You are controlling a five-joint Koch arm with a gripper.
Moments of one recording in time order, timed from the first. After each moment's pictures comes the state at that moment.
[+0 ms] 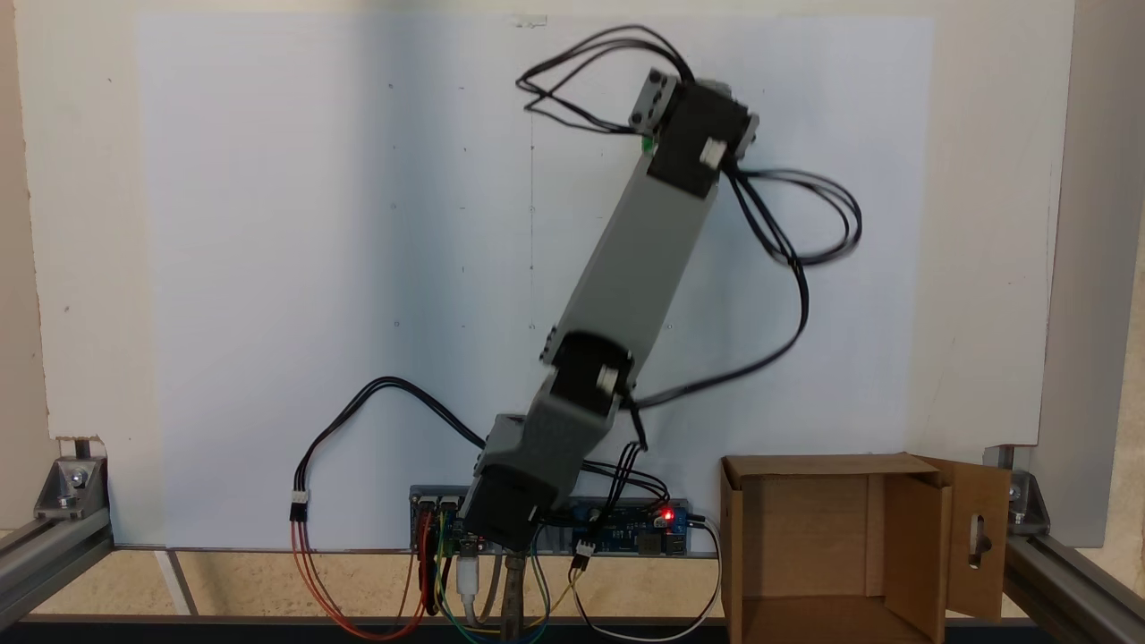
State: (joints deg) arm 24.0 55.6 45.4 68.6 -19.6
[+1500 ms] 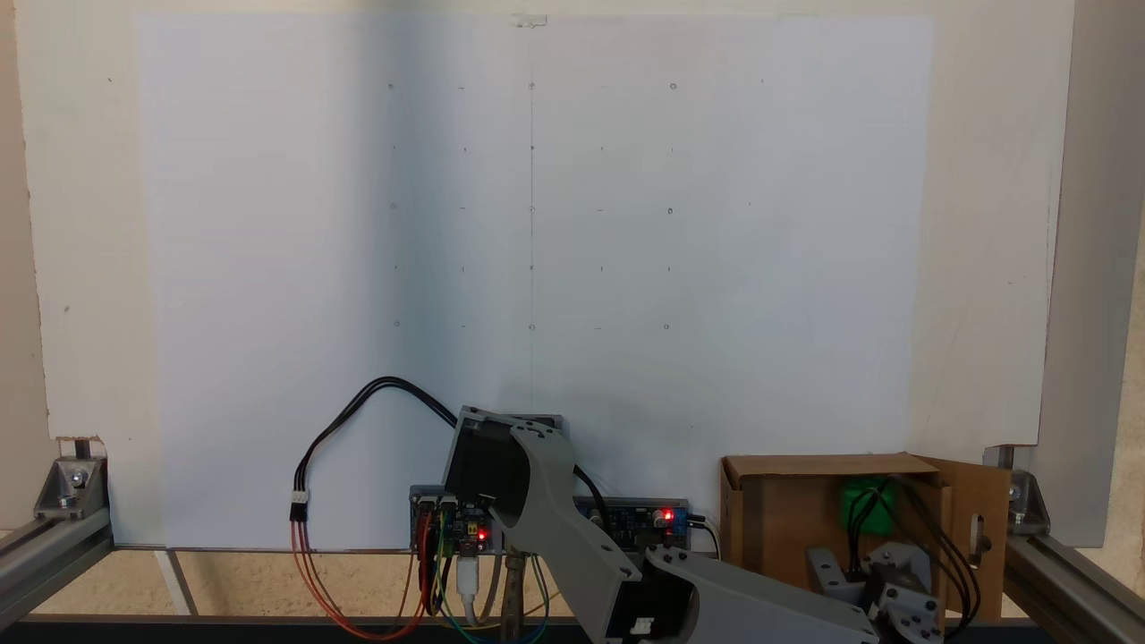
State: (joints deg) arm 105.1 65.3 59.2 57.4 -27.3
